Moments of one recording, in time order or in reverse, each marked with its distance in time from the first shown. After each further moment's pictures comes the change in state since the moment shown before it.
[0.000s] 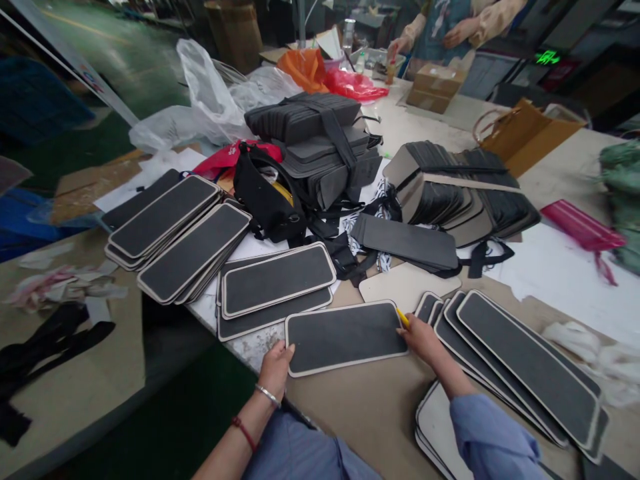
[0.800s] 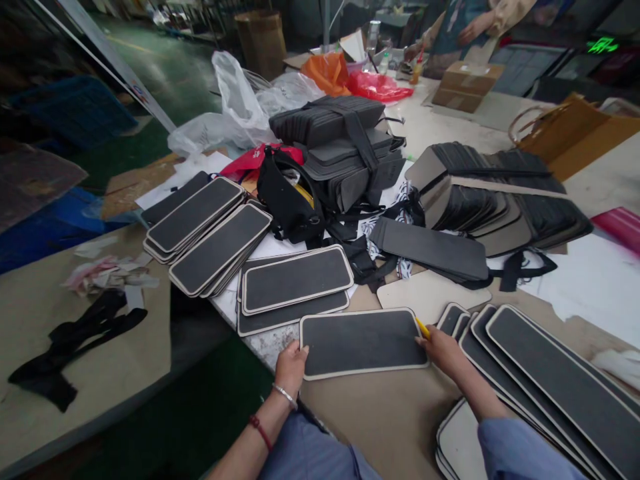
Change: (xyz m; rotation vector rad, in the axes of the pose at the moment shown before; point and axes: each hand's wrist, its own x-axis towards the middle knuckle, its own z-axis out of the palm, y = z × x) left_hand 0.005 -0.002 -0.003 0.129 0.066 0.071; right_hand 0.011 0.001 0.003 -0.062 -0.041 0.009
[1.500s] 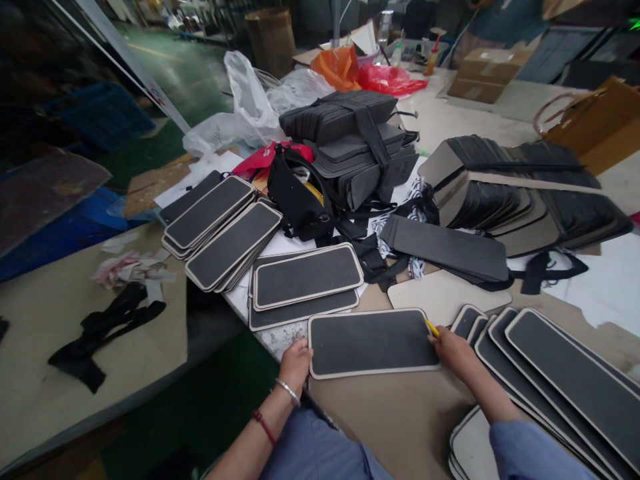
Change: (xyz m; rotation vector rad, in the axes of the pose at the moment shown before) left_hand -0.002 0.002 -0.015 0.292 0.049 0.144; right_hand 0.008 0.002 0.011 -0.023 0.010 -0.012
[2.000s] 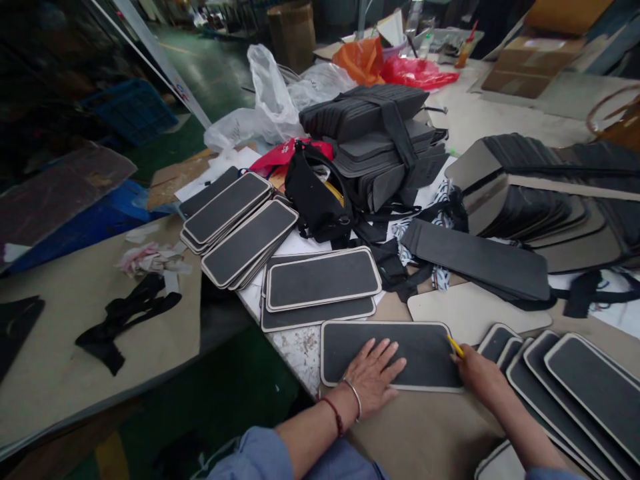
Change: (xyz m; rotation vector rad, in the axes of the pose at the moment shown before) left_hand -0.007 -0.002 0.083 1.159 -0.616 1.048; right_hand 0.007 0.007 0.010 -0.031 0.014 -0.011
